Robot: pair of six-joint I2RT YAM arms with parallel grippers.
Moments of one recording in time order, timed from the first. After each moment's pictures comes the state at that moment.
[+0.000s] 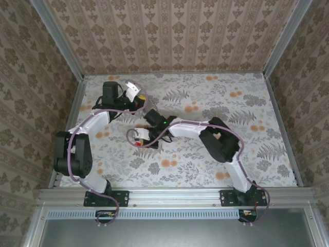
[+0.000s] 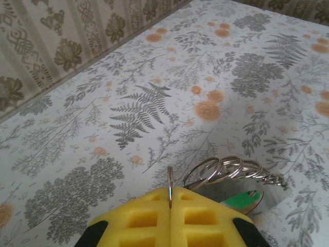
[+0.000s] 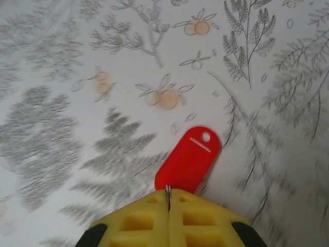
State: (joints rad) left arm -0.22 1.59 1.07 -0.05 0.74 0.41; right arm 0.84 2.10 1.44 -0.32 -0.47 -0.62
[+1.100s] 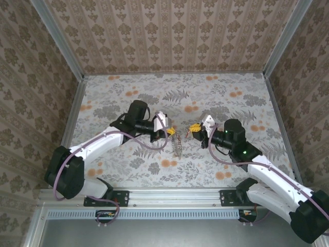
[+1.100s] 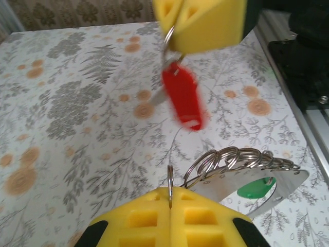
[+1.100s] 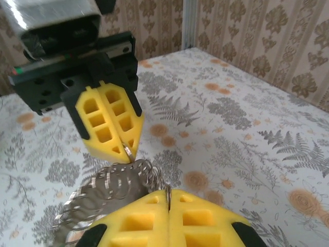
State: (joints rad) left arm -0.66 1.39 0.88 -0.13 0.83 0.61; right arm 0.49 0.89 0.52 0.10 -0.43 -0.16
